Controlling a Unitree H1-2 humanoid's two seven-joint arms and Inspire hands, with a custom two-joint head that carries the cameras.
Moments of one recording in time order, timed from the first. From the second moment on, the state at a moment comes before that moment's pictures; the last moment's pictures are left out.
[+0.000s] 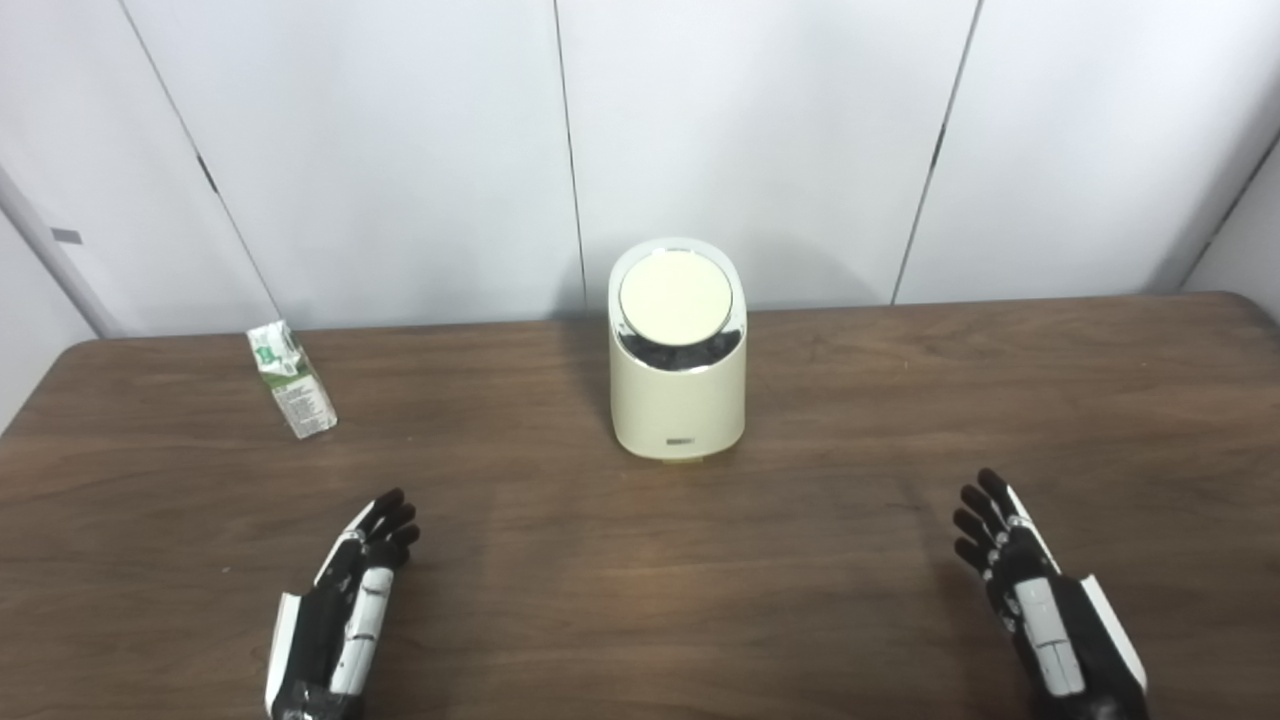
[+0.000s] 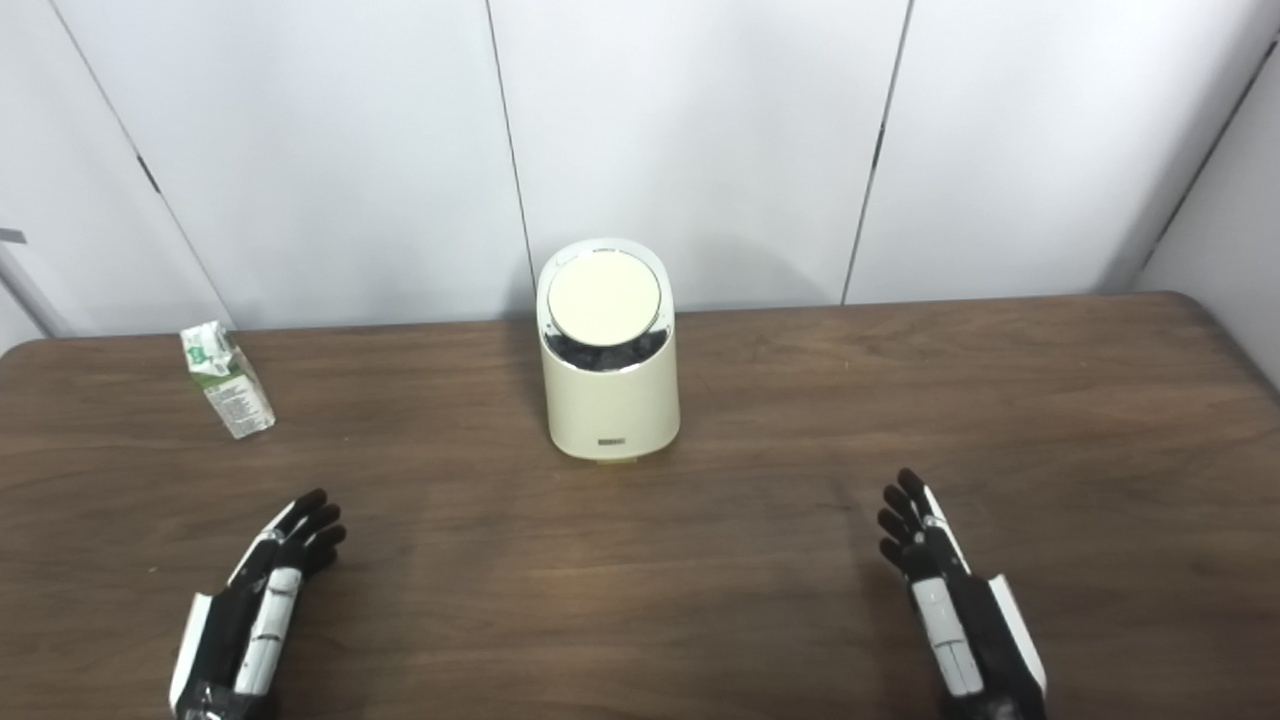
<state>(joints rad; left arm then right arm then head) 0.22 0.04 0.12 -0.22 0.03 -0.09 -0.01 0.26 -0.15 -0.04 -0.41 0.05 0.12 0.03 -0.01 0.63</state>
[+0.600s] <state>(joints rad) 0.22 0.03 0.12 -0.21 0.03 -0.11 0.00 0.26 -0.16 -0.04 -0.33 0.06 -0.03 0.05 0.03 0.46</state>
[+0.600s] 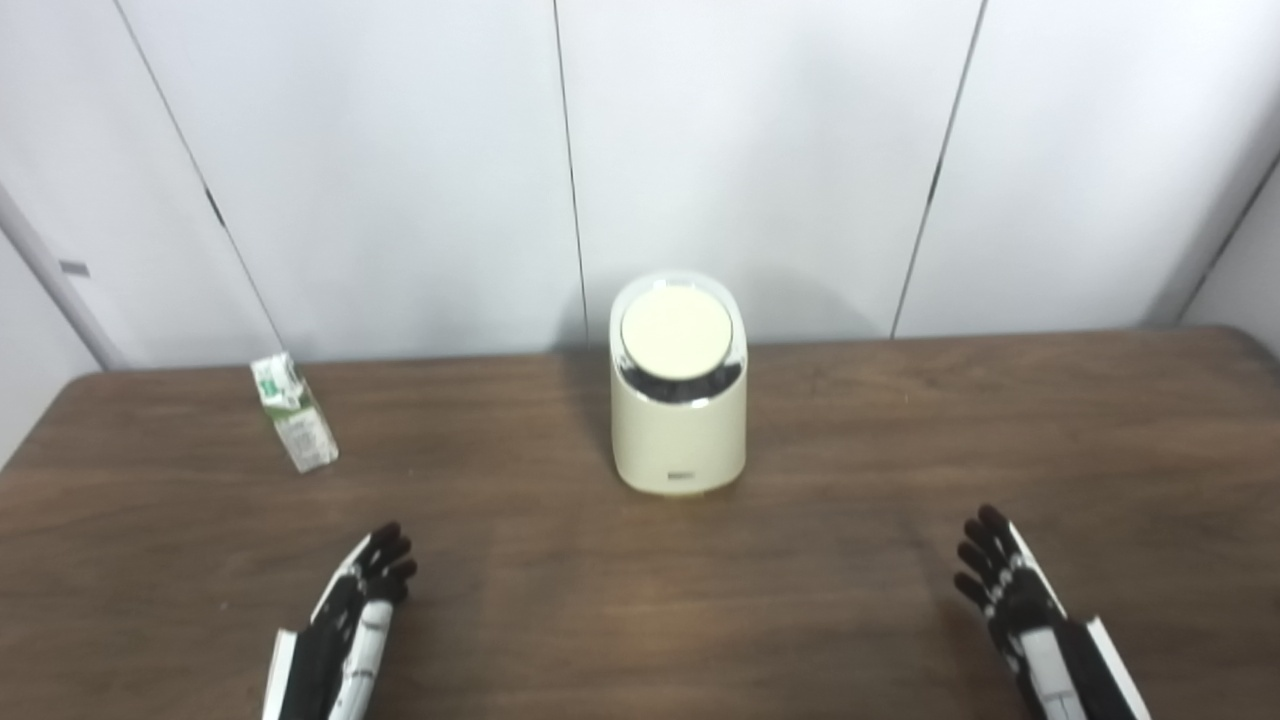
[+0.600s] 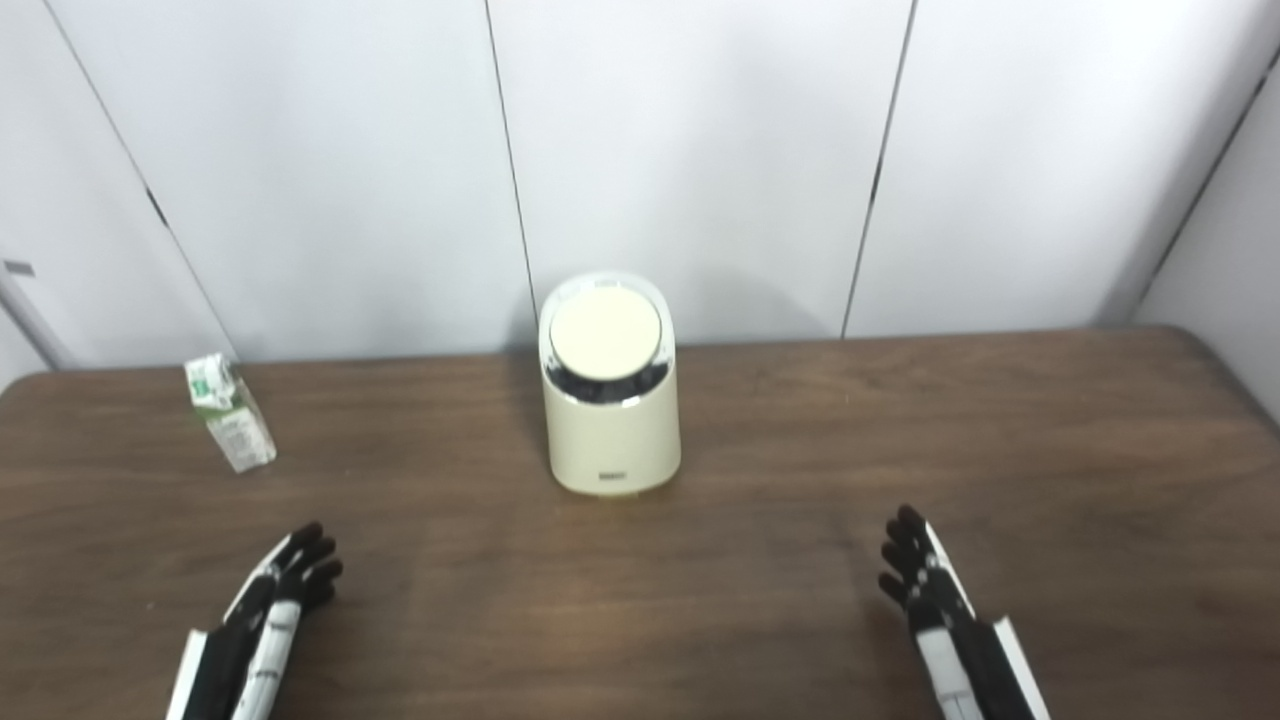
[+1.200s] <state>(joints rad) 0.22 0.03 0.10 -0.19 0.05 -0.18 0.01 0.06 -0.17 -0.03 -0.31 -0.19 0.03 0.04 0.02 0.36</state>
